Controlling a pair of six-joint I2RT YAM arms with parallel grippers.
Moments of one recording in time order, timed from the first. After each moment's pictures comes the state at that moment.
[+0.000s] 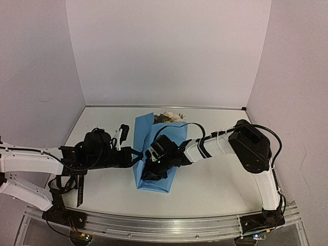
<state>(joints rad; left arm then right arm) -1.00 1.18 0.62 0.13 0.01 -0.77 1.00 2.24 1.46 -0.13 -0.44 0.93</state>
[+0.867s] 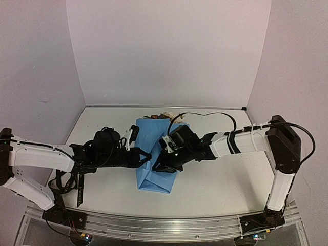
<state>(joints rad) -1.00 1.33 0.68 0.21 0.09 -0.73 0.96 1.90 1.21 -0.13 -0.38 0.85</state>
